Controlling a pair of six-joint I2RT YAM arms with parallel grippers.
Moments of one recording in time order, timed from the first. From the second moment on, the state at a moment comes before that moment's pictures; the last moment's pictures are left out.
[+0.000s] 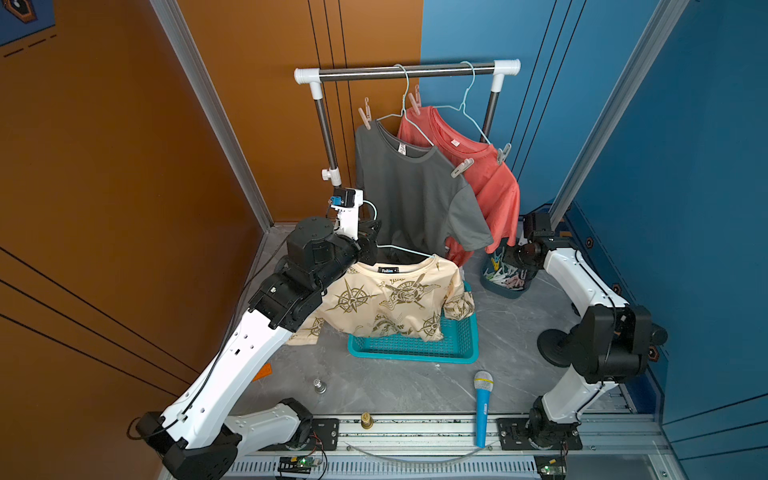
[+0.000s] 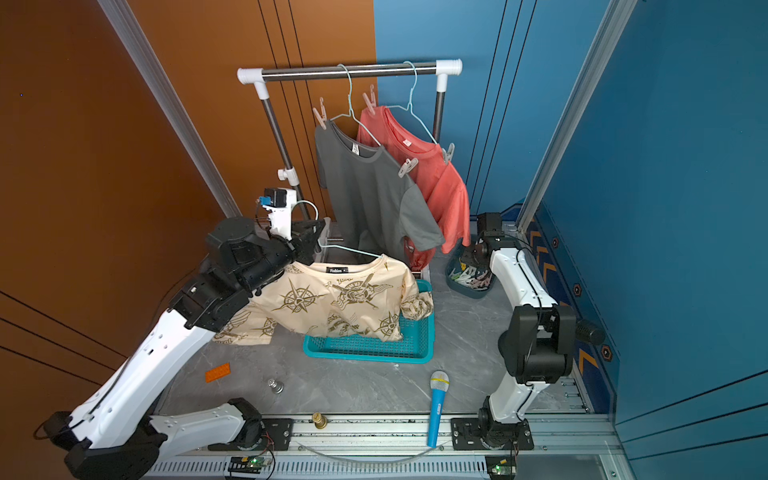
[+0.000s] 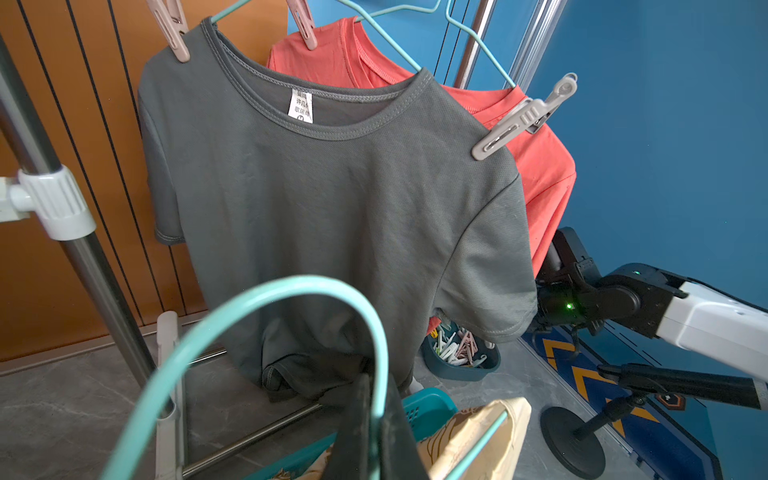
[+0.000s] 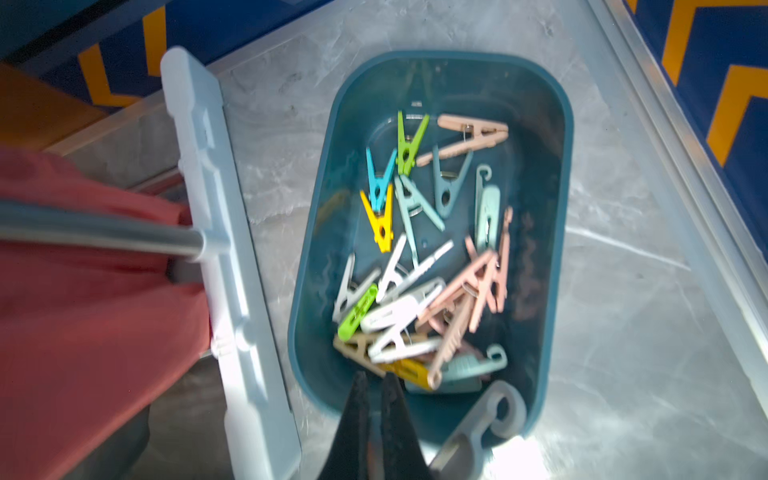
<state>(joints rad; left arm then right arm) -0.58 1.15 1.43 -0.39 -0.02 -0.24 0.02 1.66 1.38 -0.69 0.04 0.36</state>
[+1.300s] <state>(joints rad) -0.56 1.07 1.38 -0.39 -0.02 -0.27 0.15 1.40 0.90 -0.70 0.06 0.43</state>
